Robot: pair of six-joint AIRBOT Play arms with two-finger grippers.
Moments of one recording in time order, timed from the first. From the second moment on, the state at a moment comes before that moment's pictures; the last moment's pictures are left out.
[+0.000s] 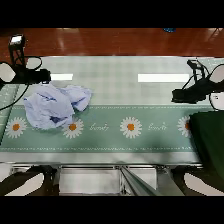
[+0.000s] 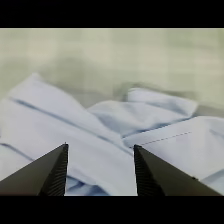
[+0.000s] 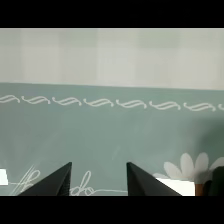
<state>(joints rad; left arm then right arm) 0.02 -1.20 1.11 1.61 -0.88 -1.65 -0.06 -1.23 1.06 -1.44 1.22 1.51</state>
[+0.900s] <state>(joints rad) 0.07 -1.46 1.18 1.50 -1.27 -1.63 -0.06 -1.17 0.99 -1.41 1.20 1.57</state>
